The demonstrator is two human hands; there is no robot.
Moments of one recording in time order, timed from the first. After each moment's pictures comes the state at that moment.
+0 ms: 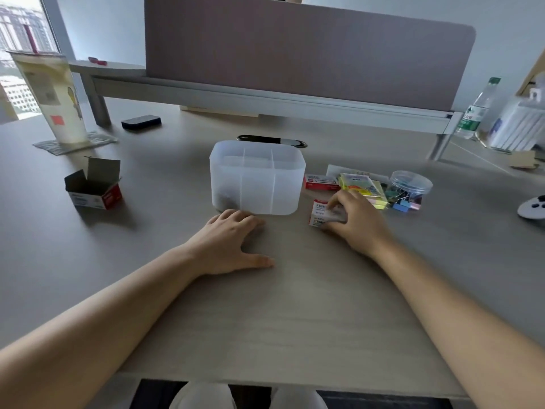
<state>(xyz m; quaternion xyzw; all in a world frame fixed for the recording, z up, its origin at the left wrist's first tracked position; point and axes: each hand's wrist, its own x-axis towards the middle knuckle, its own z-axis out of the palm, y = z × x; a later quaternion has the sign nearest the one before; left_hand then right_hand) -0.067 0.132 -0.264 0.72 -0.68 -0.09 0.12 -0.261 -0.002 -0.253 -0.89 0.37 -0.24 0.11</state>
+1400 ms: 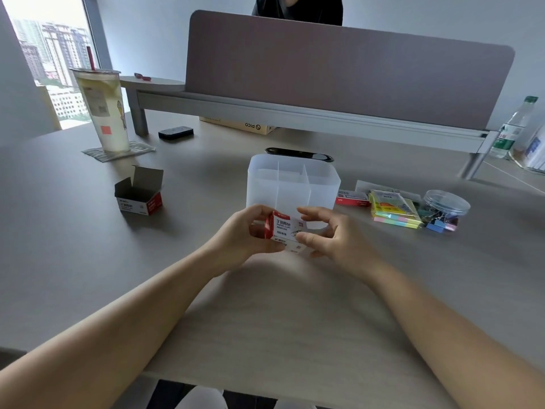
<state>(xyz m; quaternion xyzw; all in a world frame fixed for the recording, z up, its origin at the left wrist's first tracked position) -0.055 0.148 -0.251 0.58 -0.52 -0.33 0.54 -0.204 0.066 -0.236 -0.83 0.28 -0.26 0.41</state>
